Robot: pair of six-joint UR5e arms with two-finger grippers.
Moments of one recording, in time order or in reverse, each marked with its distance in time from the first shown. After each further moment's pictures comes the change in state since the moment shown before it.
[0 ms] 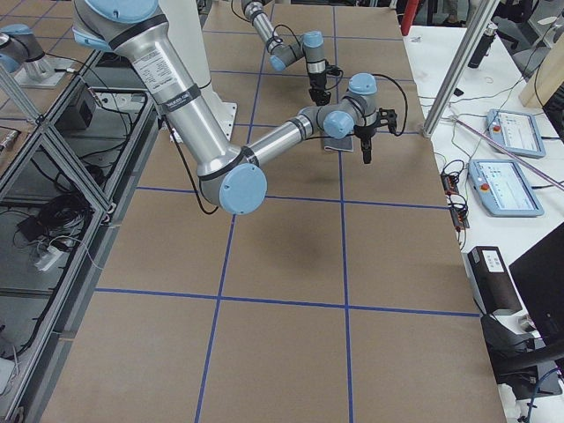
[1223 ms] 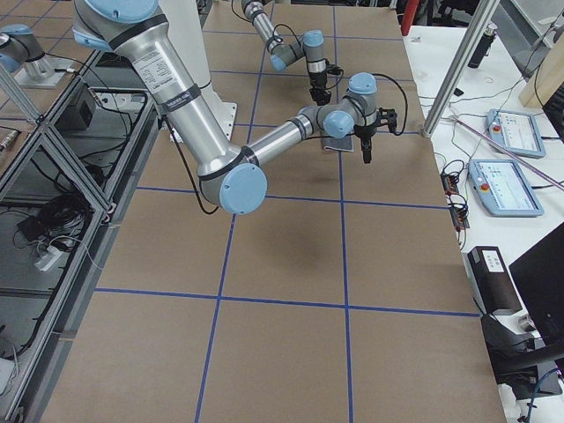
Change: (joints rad) left arm -0.004 -0.001 -0.003 -0.003 0.000 0.009; right arm 0.000 0.002 0.001 0.000 0.000 0.001
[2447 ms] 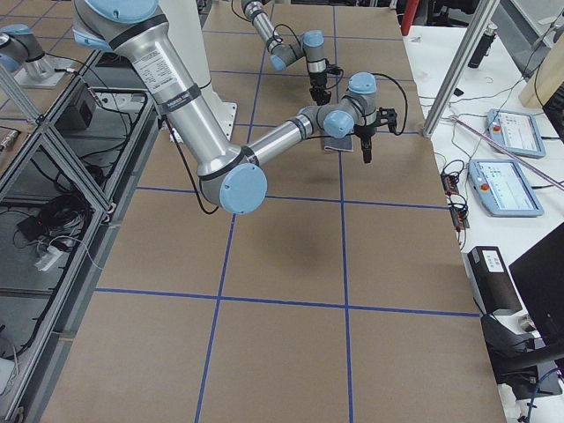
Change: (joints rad) left arm -0.001 0.008 0.000 0.000 0.000 -0.003; right arm 0.000 0.000 0.000 0.002 0.000 -0.001
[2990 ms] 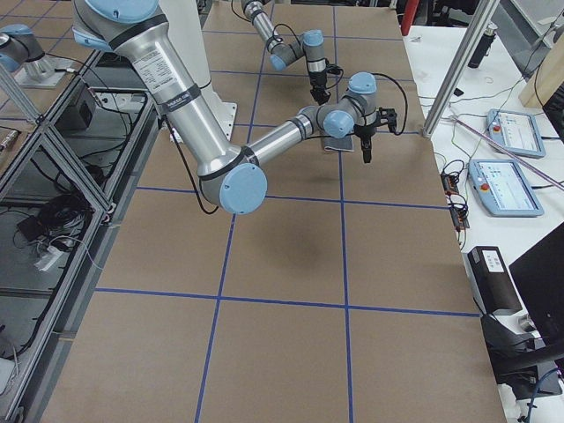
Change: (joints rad) left arm 0.000 -0.001 -0.009 0.000 0.000 0.003; right arm 0.000 0.000 0.000 0.000 0.001 0.000
